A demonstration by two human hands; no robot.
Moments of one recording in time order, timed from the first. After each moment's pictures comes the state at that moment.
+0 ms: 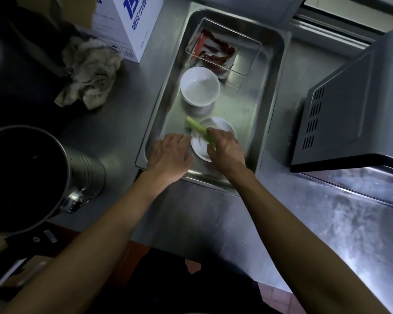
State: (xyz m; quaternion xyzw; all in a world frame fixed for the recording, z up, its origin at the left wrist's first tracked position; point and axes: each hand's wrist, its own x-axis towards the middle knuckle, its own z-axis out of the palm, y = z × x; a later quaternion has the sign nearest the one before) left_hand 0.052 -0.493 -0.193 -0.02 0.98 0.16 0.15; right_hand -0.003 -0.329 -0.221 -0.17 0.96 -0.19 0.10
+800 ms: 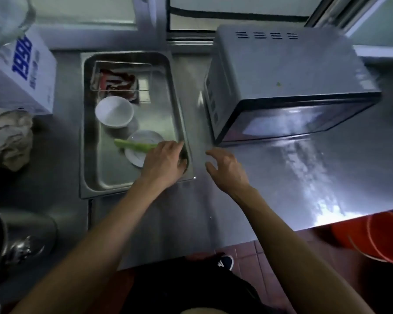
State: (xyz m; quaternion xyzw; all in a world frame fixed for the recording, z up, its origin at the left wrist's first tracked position) left_hand 0.063 -0.373 -0.144 0.24 0.95 0.16 0.09; right_hand 0.128 -0.181 -0.140 0.05 0.96 -0.26 0.03
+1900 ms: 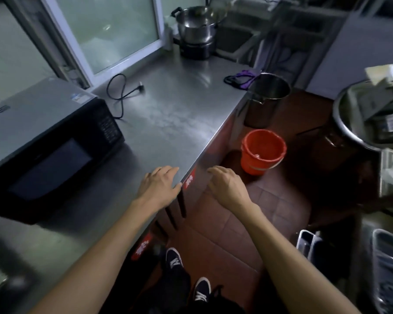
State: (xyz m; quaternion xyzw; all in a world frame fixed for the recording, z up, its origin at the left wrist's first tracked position) left_hand 0.346 0.066 -0.087 0.57 0.81 0.03 0.09; right_hand 0.542 0.167 -0.103 0.41 0.88 -0.22 -0.13
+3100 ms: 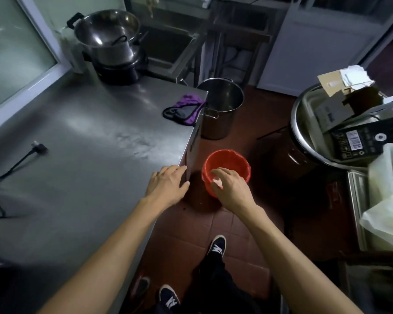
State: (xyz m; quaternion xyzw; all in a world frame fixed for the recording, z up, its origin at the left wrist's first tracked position) left_hand 0.351 0.526 -0.129 0.68 0.72 0.04 0.15; right_hand 0.565 0.560 -0.126 0.53 0.82 -0.18 -0.10
